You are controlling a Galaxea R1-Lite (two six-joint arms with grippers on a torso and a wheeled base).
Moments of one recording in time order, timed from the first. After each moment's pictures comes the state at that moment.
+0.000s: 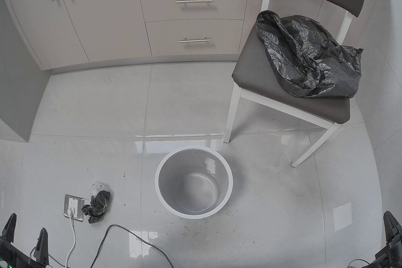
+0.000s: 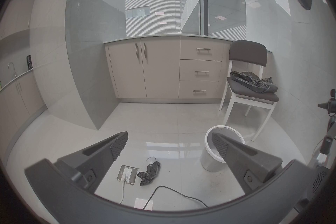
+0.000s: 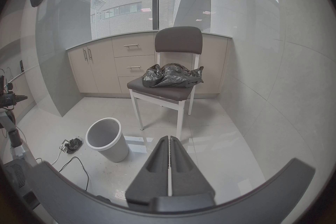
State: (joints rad) left arm 0.01 0.02 -0.02 0.00 0.02 -0.01; right arm 0.00 0.02 -0.02 0.00 0.01 -0.03
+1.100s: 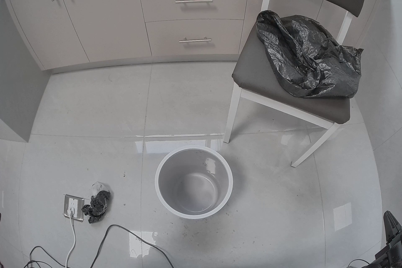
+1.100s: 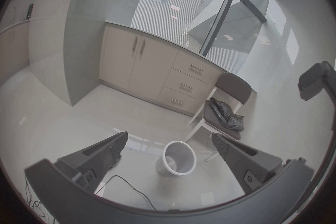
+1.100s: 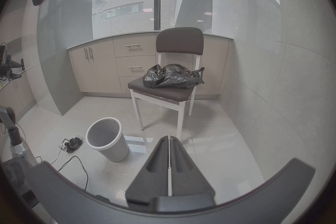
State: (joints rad) left arm -0.07 0.19 -0.59 0.42 -0.11 -0.38; right arm 0.00 0.02 -0.02 0.00 0.02 -0.04
